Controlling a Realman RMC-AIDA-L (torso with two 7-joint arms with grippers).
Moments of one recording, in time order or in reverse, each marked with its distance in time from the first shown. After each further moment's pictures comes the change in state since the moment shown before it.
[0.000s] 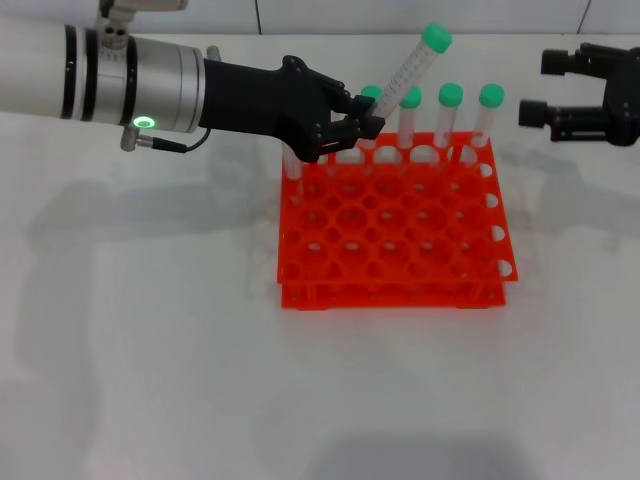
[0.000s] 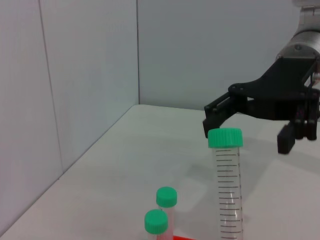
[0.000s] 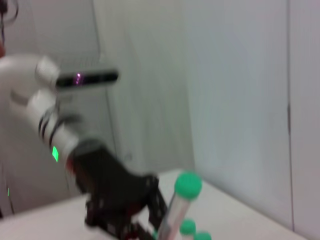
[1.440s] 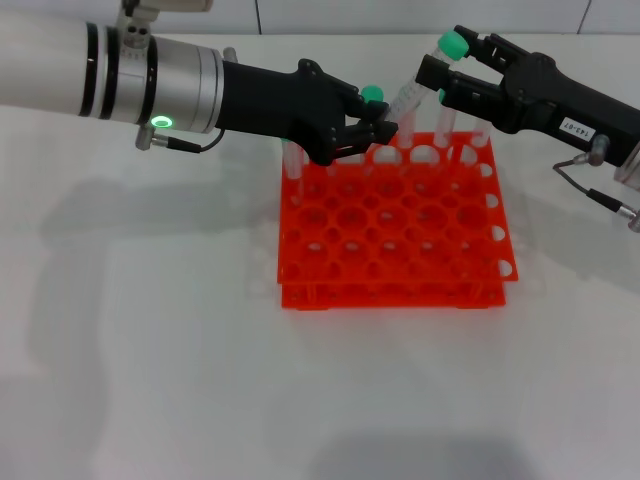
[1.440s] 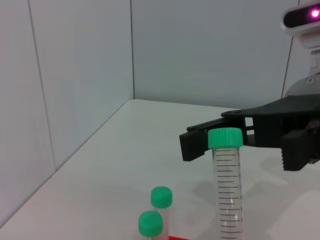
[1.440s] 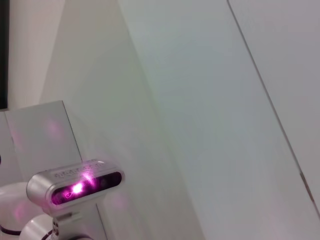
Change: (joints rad) left arm -0.027 -0.012 0.010 -0.012 0.020 -0.018 -0.010; right arm 0.071 0.128 0.004 0.402 0.322 0.067 -0.253
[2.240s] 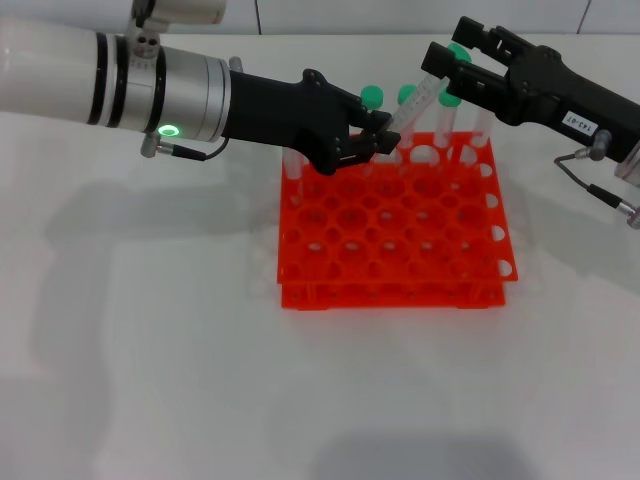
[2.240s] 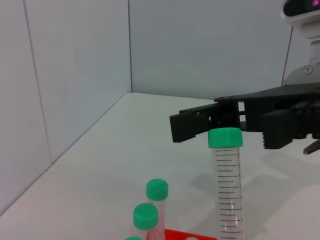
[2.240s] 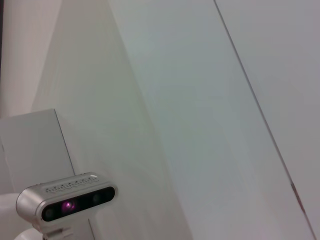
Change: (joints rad) left arm 0.001 -0.014 0.001 0.001 0.022 -0.013 0.001; right arm 0.002 0.000 -0.005 0.023 0.043 0.005 -0.030
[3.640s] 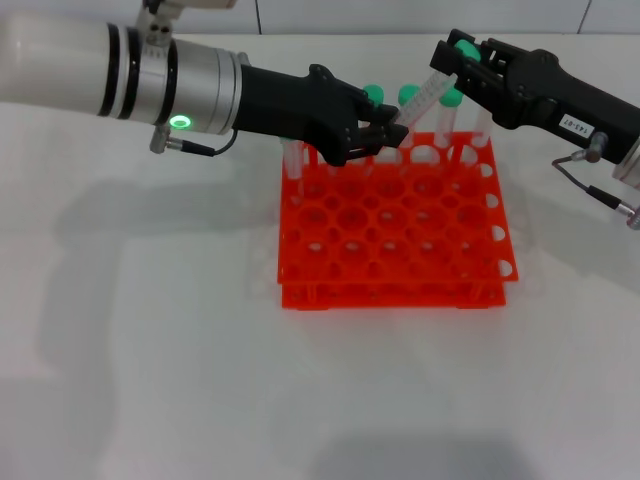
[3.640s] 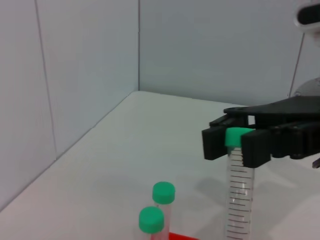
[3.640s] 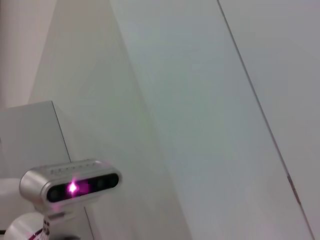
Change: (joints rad) left arm -0.004 -0.017 0.004 0.047 0.028 -0.021 -0.111; right arm -0.001 -0.002 -0.017 -0.004 0.002 0.020 -0.002
